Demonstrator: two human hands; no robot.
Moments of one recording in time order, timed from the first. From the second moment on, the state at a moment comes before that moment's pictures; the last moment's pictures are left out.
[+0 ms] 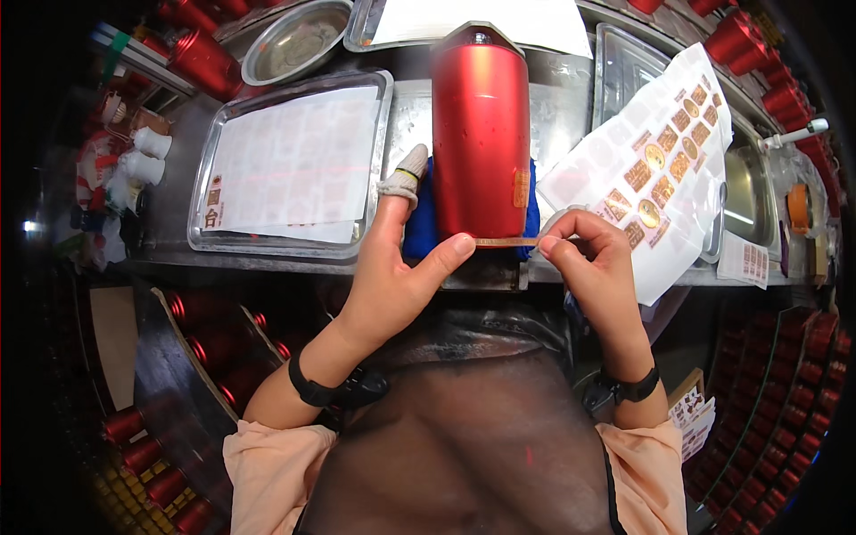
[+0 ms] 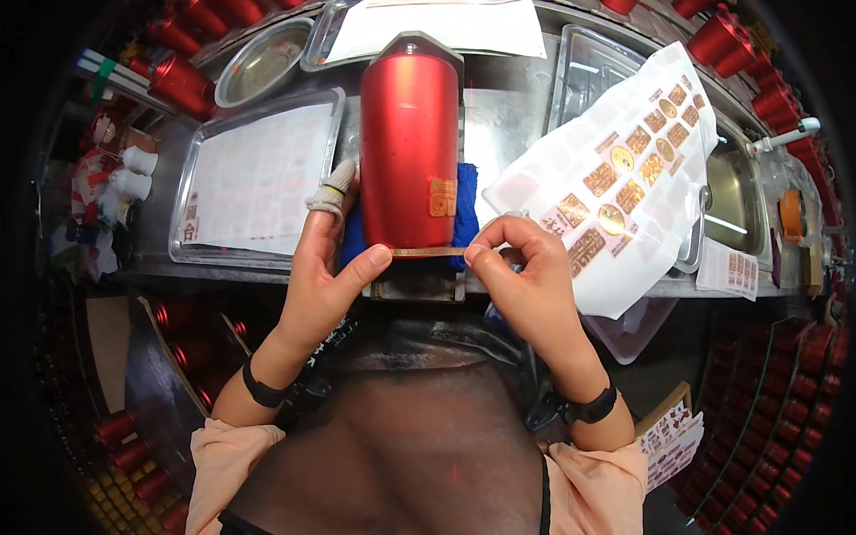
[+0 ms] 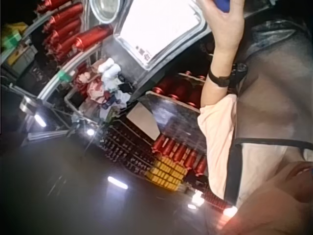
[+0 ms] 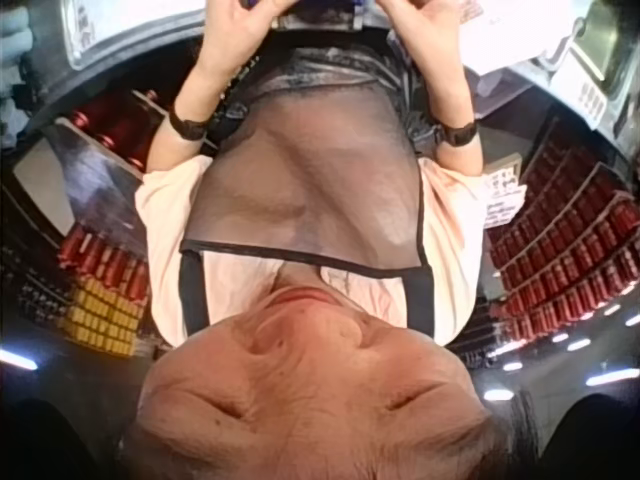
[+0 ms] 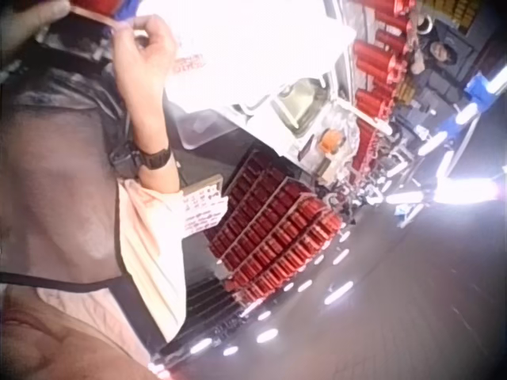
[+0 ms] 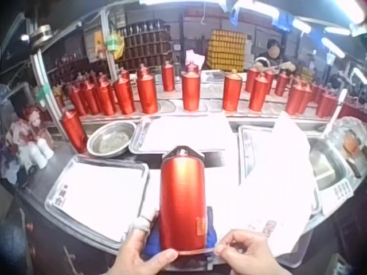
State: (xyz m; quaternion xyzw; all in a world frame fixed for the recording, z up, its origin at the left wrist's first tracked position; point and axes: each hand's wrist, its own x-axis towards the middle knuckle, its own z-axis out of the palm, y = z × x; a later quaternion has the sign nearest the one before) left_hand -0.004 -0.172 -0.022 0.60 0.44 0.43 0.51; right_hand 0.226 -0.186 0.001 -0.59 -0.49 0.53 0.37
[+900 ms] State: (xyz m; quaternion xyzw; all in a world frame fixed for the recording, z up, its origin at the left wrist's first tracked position) left_hand -0.020 -0.176 0.003 0.85 0.39 0.33 0.14; right_hand 0.223 -0.181 -0.015 -0.58 -0.47 0.55 0.38
